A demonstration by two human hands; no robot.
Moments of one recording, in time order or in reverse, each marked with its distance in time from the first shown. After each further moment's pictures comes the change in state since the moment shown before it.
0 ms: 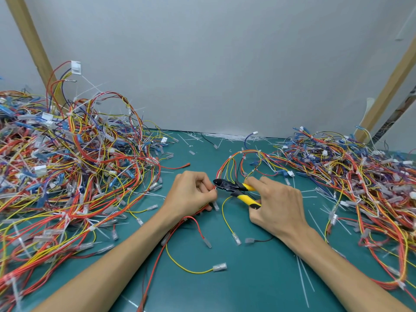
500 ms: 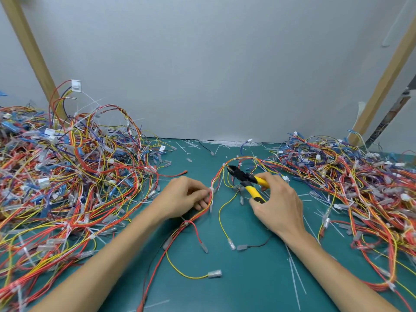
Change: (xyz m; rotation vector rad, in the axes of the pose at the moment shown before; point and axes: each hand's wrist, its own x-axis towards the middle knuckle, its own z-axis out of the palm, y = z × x) left_hand 0.001 0.015 -0.025 0.085 -0.222 0.011; right_hand 0.002 0.021 0.012 0.324 0.031 0.299
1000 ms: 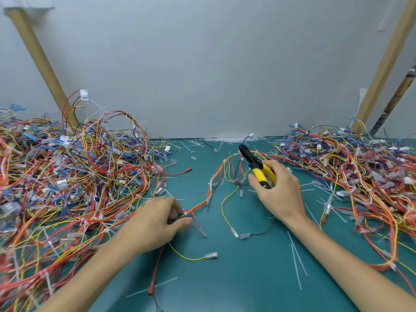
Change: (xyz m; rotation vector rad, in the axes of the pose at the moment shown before) left_hand -0.084 0.008 -0.020 0.590 0.009 -0.118; right_hand 0.000 -0.003 -0.006 0.304 0.075 0.058
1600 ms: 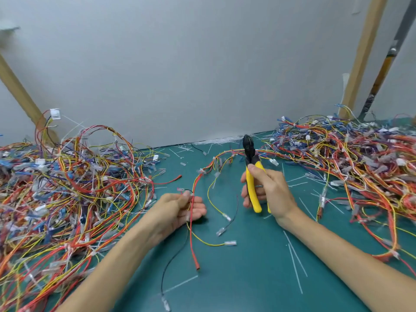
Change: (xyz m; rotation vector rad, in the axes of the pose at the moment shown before) left_hand 0.061 0.029 0.023 -1.414 -0.138 -0.356; right_hand -0.002 -0.011 -0.007 0.895 -0.297 0.370
